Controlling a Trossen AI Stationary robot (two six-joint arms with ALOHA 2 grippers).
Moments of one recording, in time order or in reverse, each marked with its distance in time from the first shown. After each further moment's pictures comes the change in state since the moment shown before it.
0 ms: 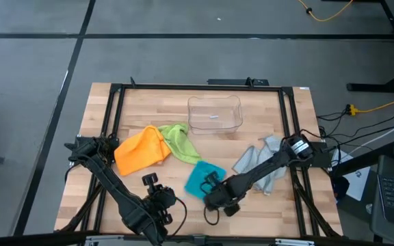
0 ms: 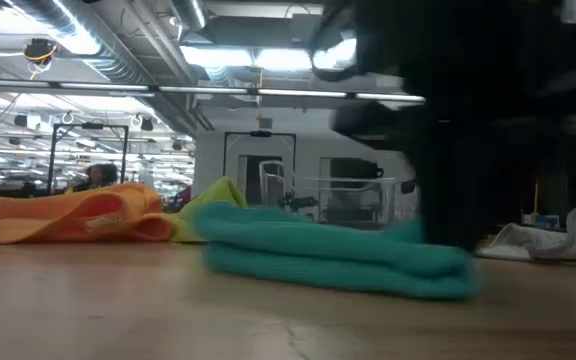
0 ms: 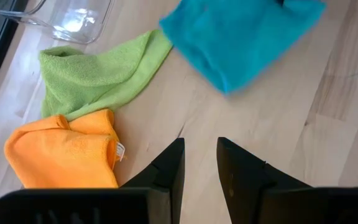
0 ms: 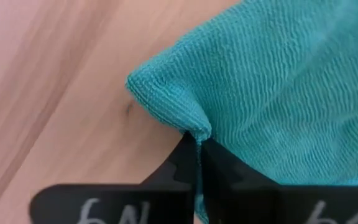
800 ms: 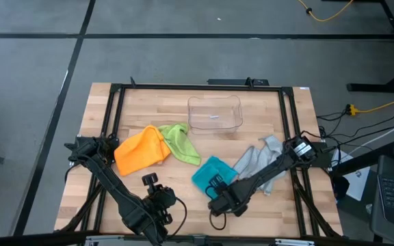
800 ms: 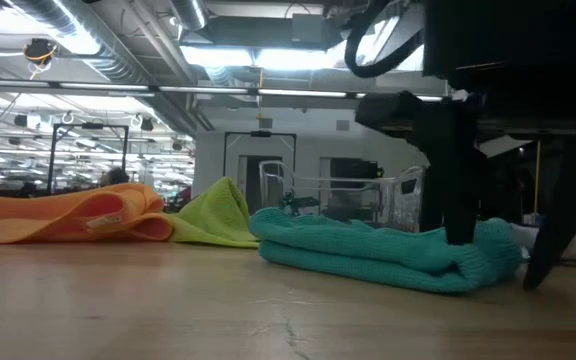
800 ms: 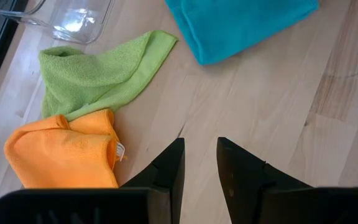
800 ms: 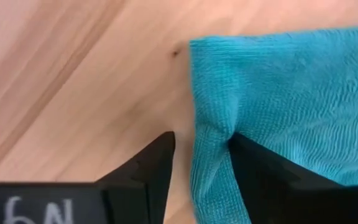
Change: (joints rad) left arm 0.000 0.000 0.000 0.000 0.000 0.000; right arm 0.055 -0.004 0.003 -0.068 0.035 -0.131
